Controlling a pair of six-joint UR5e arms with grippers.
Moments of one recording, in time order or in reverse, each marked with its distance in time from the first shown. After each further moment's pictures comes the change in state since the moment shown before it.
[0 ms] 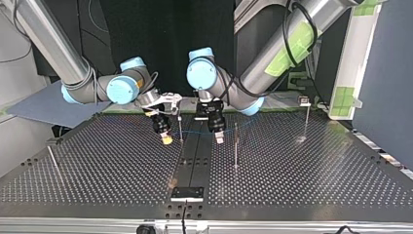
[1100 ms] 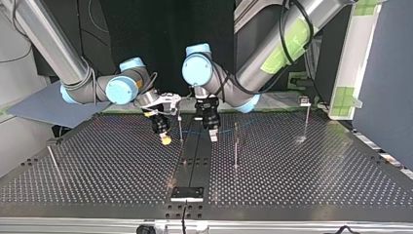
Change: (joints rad) left arm -0.026 0.001 0.000 -0.020 0.017 -0.043; right arm -0.005 0.000 0.000 -0.001 0.000 0.000
